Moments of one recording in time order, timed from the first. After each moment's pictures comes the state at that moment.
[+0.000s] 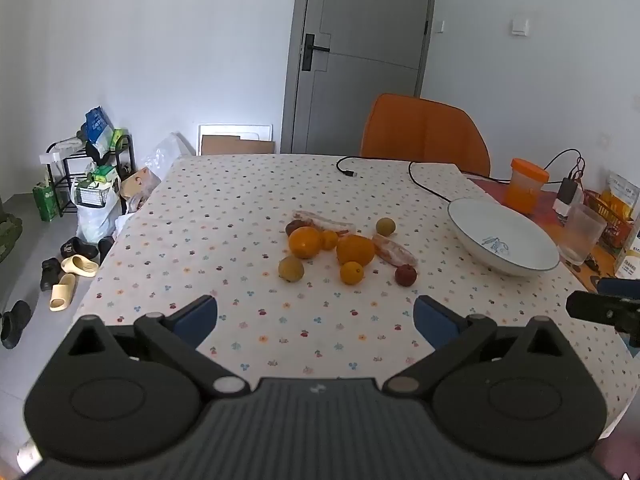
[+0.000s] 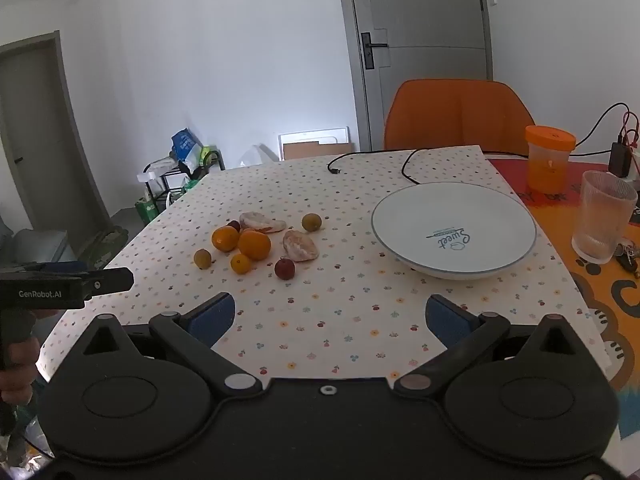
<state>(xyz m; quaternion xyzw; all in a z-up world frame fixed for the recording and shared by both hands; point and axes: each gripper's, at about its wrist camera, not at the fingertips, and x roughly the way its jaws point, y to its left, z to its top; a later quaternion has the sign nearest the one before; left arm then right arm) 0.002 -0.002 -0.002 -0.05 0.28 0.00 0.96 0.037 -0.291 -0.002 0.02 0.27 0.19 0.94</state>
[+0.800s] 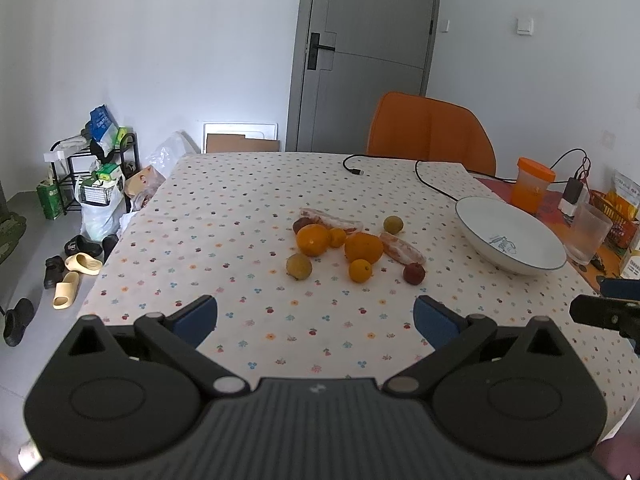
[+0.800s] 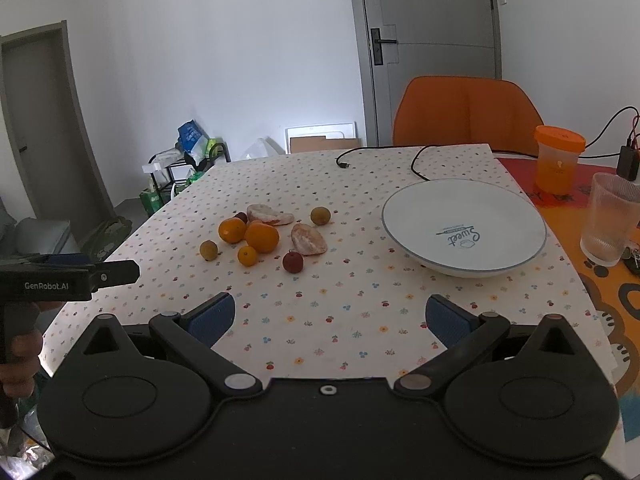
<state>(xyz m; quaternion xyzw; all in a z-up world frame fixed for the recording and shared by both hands) 0.003 0.002 -0.005 -0.05 0.28 0.01 0.96 0.037 -0.283 -0.004 0.02 0.27 0.21 0.94</state>
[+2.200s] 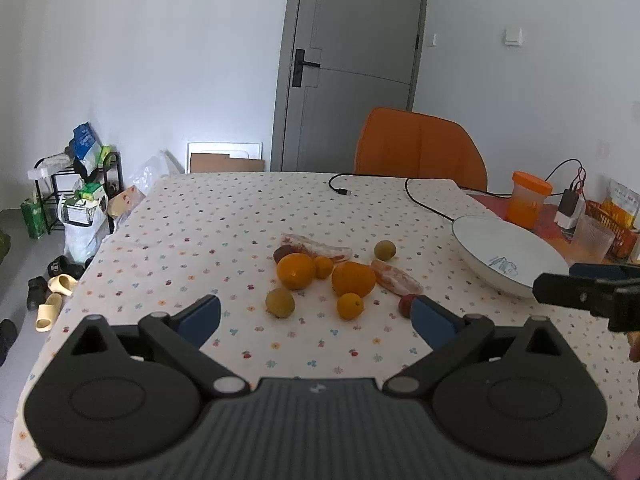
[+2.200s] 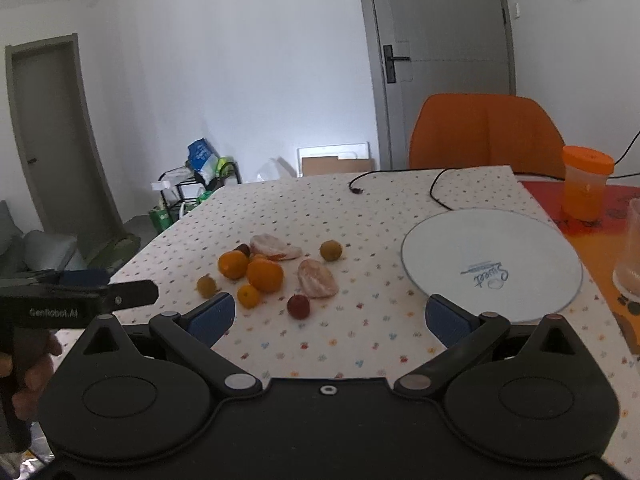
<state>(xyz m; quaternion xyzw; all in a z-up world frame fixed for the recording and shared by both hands) 0.041 -0.003 -0.018 -0.05 0.25 -0.01 0.97 0.080 -0.264 -0.006 0.03 0.23 0.22 0.95</state>
